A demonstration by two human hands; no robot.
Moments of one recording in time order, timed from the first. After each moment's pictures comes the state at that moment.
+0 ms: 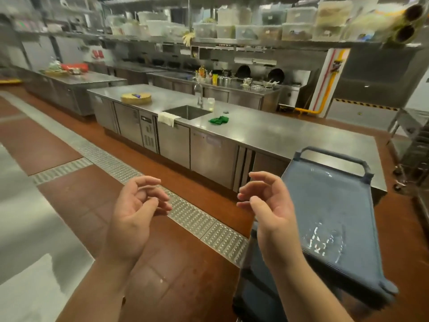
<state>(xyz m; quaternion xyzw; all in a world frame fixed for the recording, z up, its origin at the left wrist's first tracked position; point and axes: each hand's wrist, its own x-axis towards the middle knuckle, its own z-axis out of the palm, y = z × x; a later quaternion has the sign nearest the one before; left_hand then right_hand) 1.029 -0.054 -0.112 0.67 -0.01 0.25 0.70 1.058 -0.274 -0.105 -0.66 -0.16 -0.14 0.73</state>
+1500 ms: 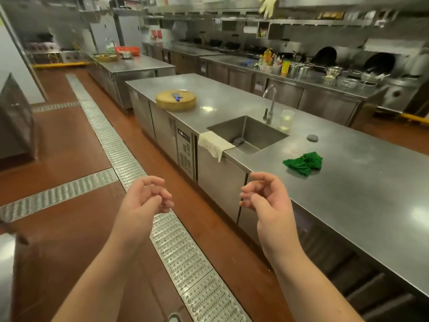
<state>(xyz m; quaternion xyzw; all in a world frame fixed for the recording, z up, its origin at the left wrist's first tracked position) 1.975 0.350 -0.149 0.69 0.16 0.27 0.66 2.067 0.135 -0.149 -0.63 -0.19 0.01 0.75</state>
